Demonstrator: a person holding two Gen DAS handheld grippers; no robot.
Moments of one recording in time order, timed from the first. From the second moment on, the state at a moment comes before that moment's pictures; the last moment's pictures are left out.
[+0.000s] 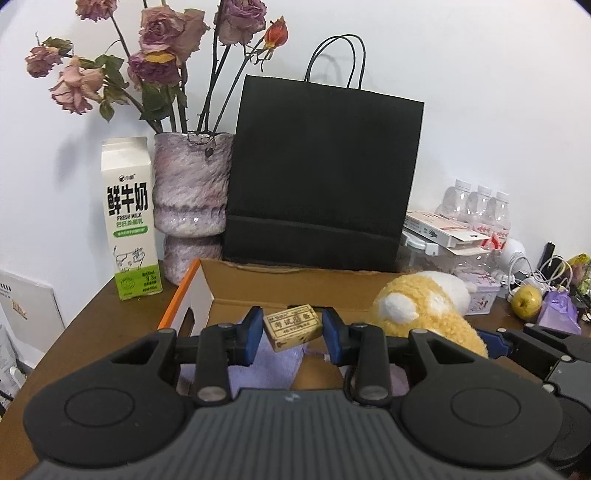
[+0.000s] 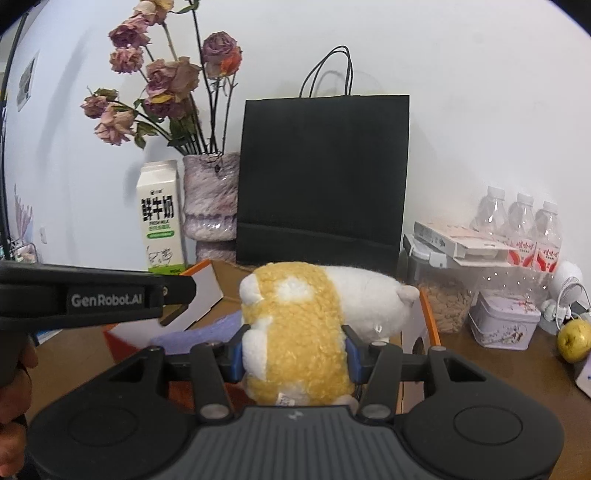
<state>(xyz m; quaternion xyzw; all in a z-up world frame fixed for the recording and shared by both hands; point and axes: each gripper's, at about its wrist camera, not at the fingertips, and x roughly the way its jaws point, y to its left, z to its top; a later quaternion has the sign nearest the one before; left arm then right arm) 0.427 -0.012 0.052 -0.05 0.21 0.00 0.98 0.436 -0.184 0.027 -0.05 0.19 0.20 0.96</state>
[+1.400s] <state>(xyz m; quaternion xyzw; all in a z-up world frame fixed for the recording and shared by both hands) 0.515 -0.001 0.041 -0.04 0.20 0.06 0.98 0.523 -0.171 0.005 -0.06 0.22 0.16 0.96</state>
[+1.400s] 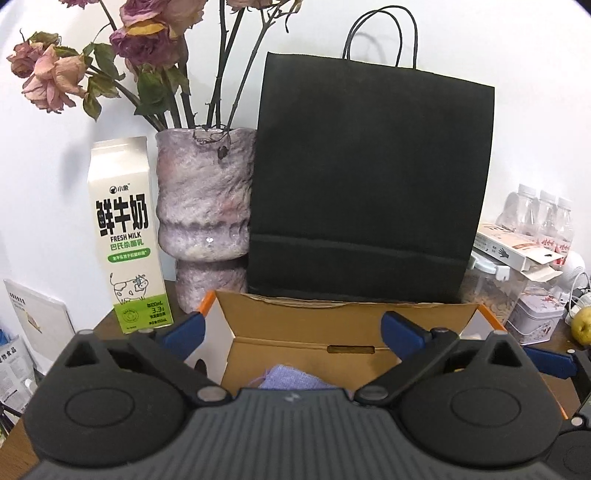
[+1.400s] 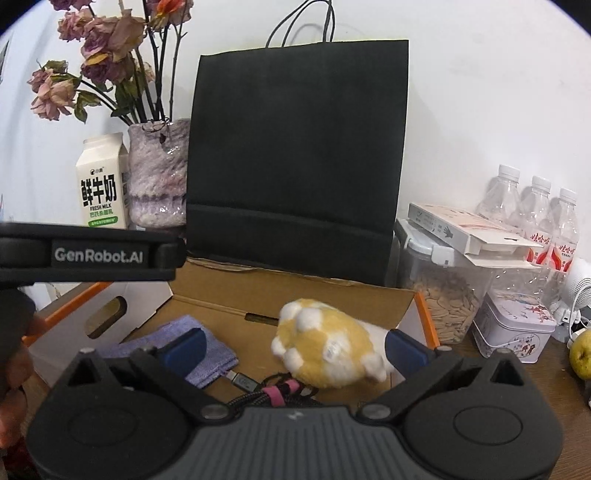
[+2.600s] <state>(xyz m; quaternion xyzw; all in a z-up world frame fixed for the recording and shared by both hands) 0.387 -0.006 0.074 -0.04 0.17 0.01 0.99 0.418 -0.187 0.044 -0.05 0.18 0.18 0.97</state>
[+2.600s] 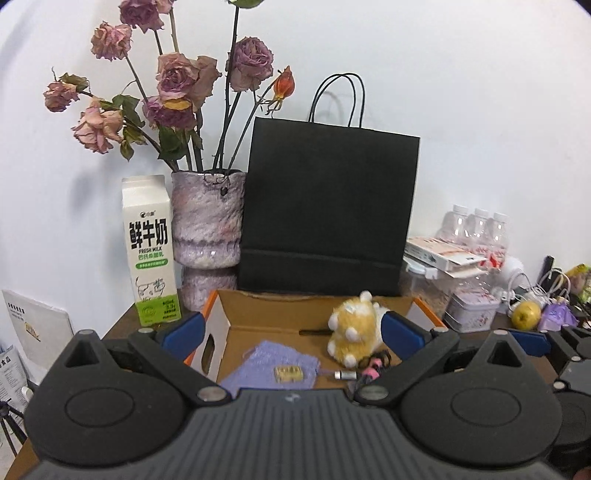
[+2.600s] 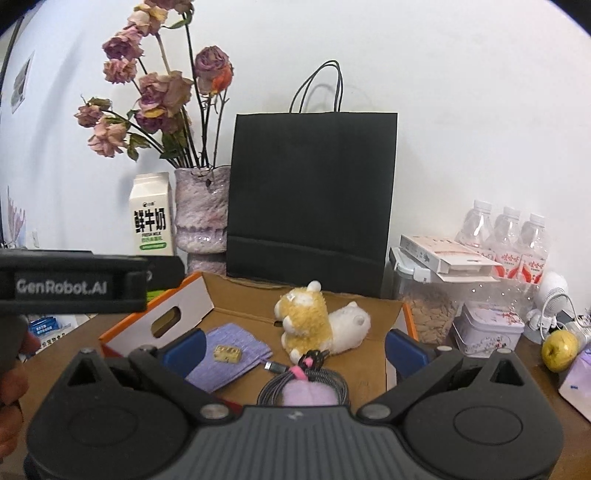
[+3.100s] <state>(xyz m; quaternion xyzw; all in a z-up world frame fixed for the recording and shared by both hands) 0.299 0.008 0.056 -0.03 0.20 0.02 0.98 0.335 -0.199 0.033 -0.04 0.20 0.18 0.96</state>
